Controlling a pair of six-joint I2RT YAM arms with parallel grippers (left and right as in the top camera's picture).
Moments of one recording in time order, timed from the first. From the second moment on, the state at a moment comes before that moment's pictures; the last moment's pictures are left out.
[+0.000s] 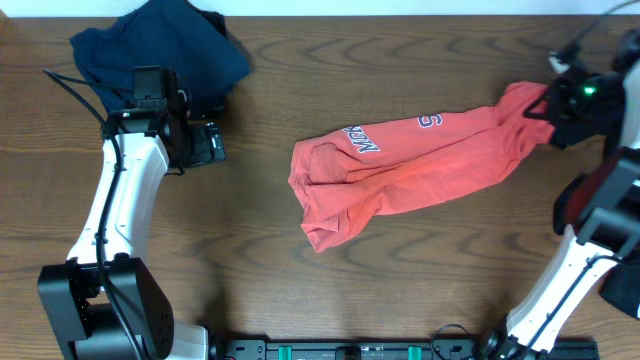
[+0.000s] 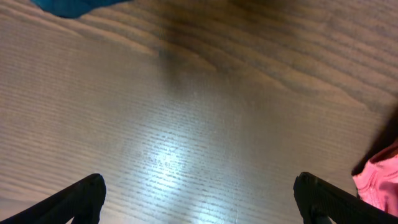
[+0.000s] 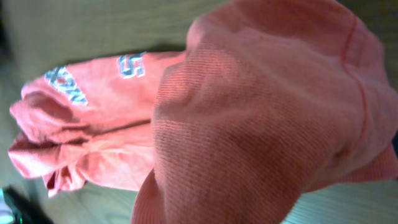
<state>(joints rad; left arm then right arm) 0.07 1.64 1.27 -0.89 -0.03 -0.17 -0.39 2.32 2.17 -1.46 -0.57 -0.42</state>
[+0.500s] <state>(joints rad) 0.07 1.64 1.27 -0.89 -0.03 -0.17 -0.03 2.32 2.06 -1.48 -0.33 -0.41</state>
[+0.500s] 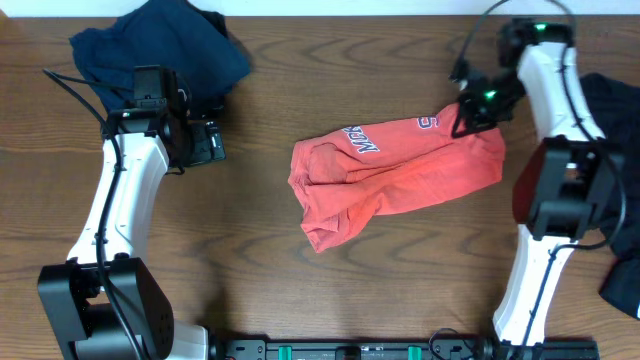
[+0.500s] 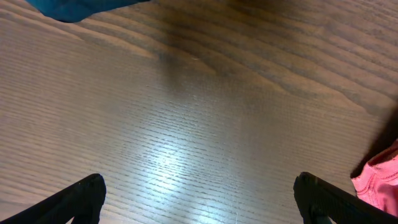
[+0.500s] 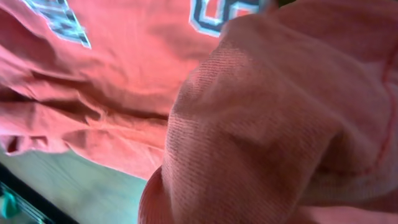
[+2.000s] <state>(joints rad) 0.07 1.64 1.27 -0.86 -0.03 -0.17 0.17 2.11 1.94 -1.25 0.00 -0.12</state>
